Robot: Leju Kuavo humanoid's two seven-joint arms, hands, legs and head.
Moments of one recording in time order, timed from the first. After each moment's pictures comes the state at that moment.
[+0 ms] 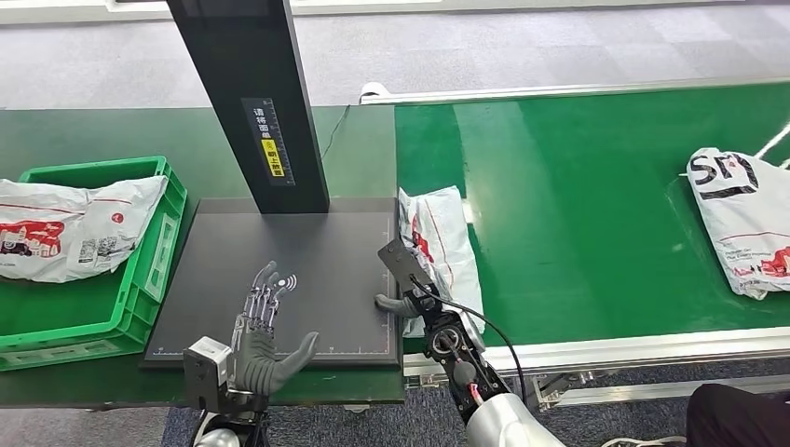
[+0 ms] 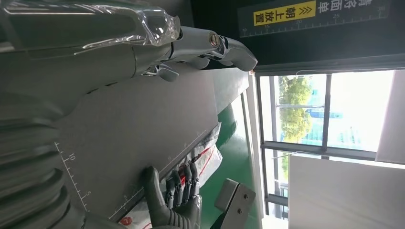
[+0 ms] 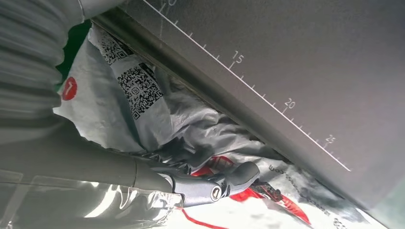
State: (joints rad) left arm 0.02 -0.30 -0.14 -1.25 -0.21 -0.10 -0.56; right arm -0.50 0.29 0.03 -0.35 0.68 -0.10 0.05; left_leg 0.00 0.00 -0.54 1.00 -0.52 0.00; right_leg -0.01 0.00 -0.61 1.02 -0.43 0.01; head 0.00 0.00
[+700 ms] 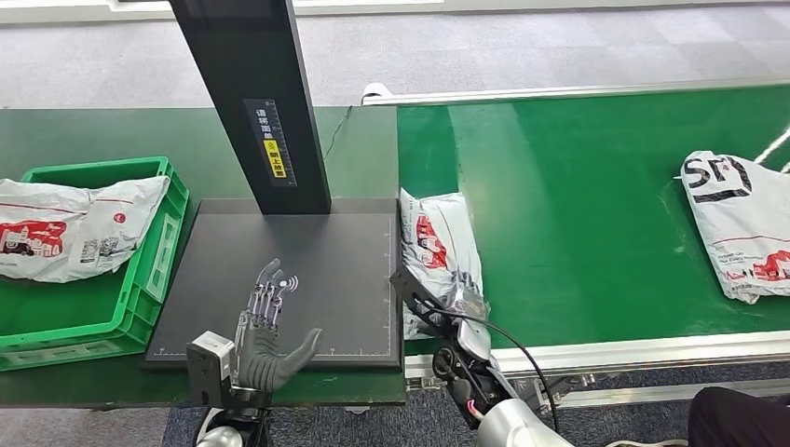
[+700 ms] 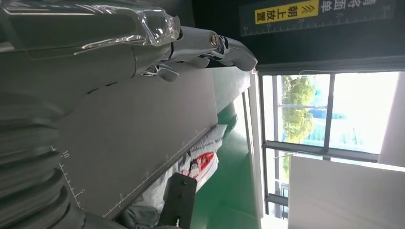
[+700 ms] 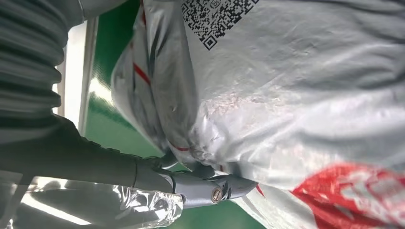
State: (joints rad) left arm 0.02 -0.30 -0.16 -1.25 -0.20 -0.09 -0.52; right arm -0.49 0.24 0.13 -0.28 1.04 -0.24 0.46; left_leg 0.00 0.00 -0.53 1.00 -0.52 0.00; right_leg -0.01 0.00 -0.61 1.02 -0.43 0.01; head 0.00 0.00
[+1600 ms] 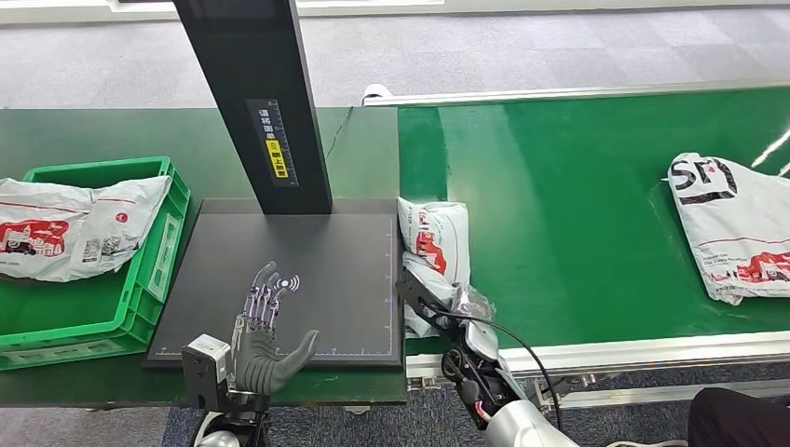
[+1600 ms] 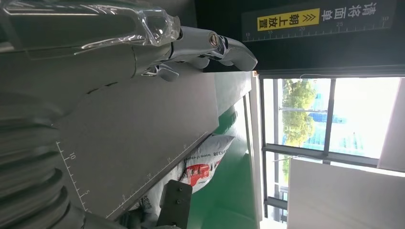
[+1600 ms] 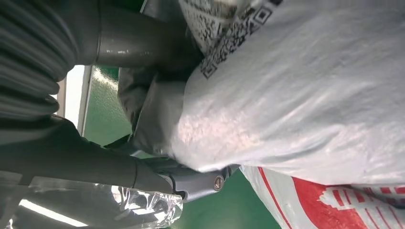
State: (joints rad) left arm 0.04 -0.30 -0.16 -1.27 -0.19 -0.08 -0.51; right arm -0.47 0.21 0.10 -0.27 1.04 -0.19 0.41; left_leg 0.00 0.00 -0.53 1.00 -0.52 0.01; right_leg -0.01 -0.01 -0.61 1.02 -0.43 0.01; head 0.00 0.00
